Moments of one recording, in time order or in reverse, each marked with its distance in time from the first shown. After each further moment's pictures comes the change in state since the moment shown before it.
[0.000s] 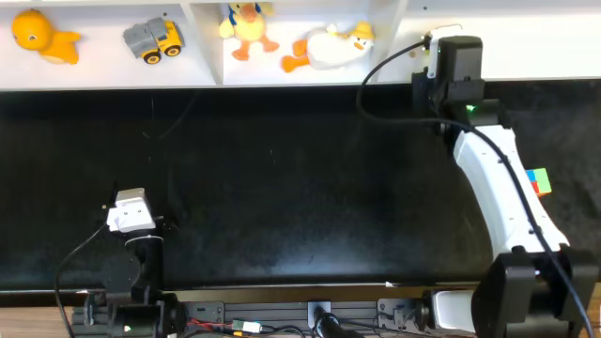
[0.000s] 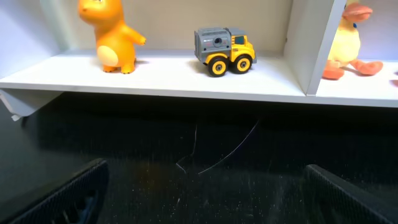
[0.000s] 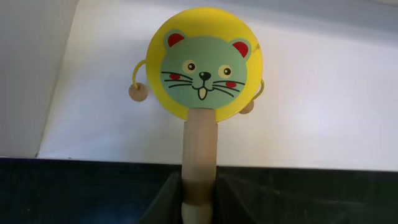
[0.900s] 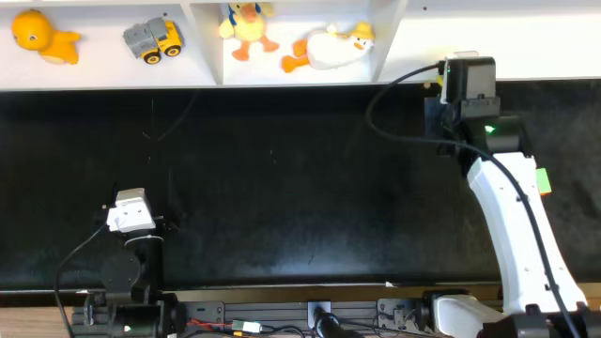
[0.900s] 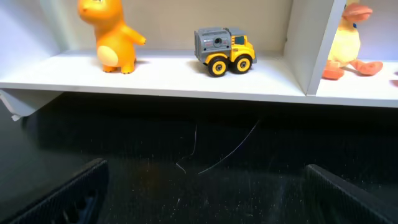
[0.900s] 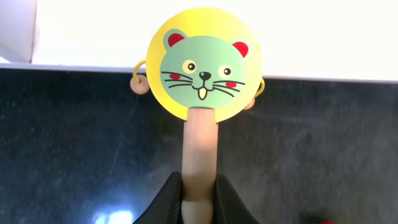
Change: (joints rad) left arm 0.000 0.000 0.000 0.000 0.000 0.000; right arm 0.000 -0.168 0.000 -0.319 0.064 0.053
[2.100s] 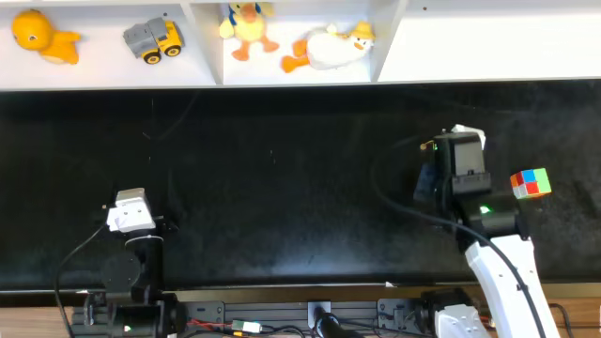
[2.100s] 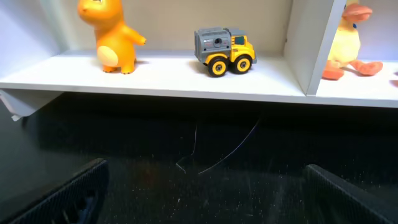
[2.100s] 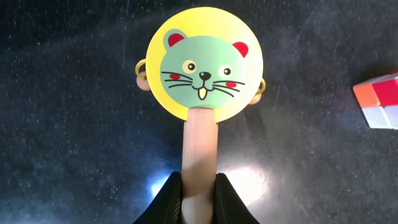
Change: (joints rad) left arm 0.000 0.000 0.000 0.000 0.000 0.000; right arm 0.076 -0.360 -0.320 -0.185 -0.015 0.376
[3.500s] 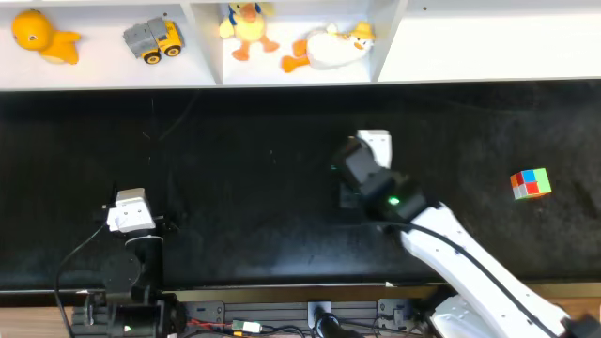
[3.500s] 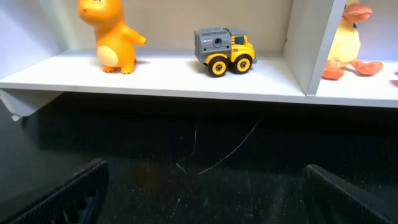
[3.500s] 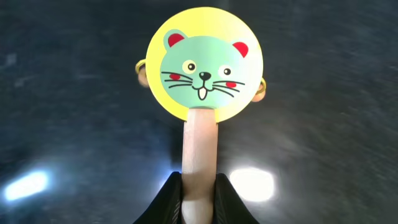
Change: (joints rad) left arm 0.000 0.000 0.000 0.000 0.000 0.000; right arm 0.493 0.199 0.023 0.087 0.048 0.284
